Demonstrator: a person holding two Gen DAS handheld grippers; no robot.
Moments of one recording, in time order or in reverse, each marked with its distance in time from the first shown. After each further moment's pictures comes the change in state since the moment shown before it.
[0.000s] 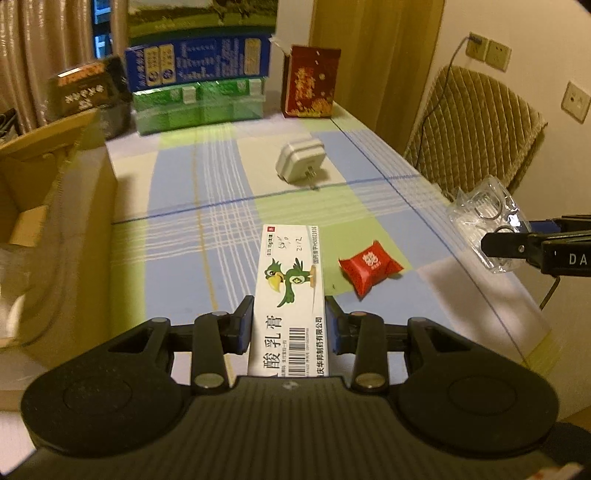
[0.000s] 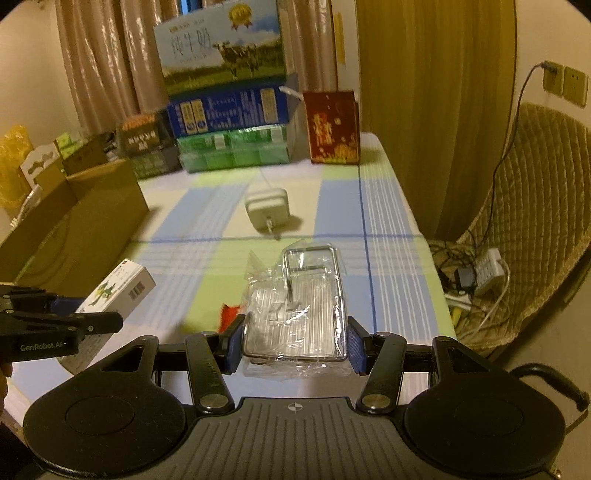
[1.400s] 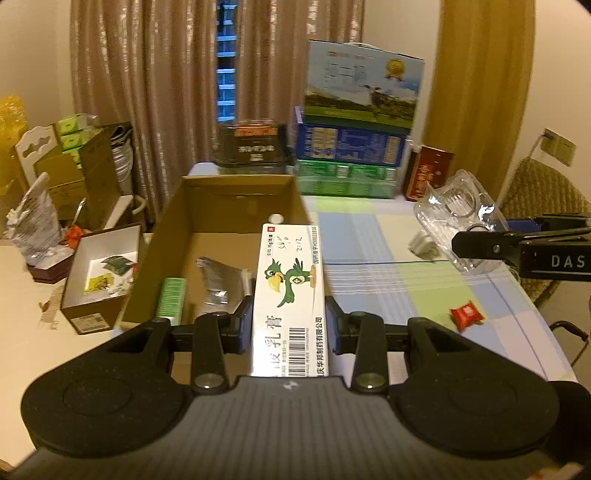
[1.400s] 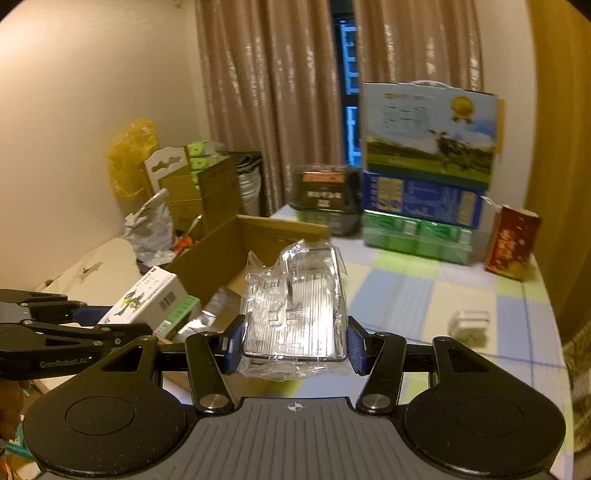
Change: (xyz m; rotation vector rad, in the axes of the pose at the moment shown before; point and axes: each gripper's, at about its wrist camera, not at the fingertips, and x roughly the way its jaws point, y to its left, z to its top) left arm -0.180 0.135 -0.019 -0.174 -0.176 0.243; right arm -0.023 0.221 0.066 -0.252 -0.128 0.313
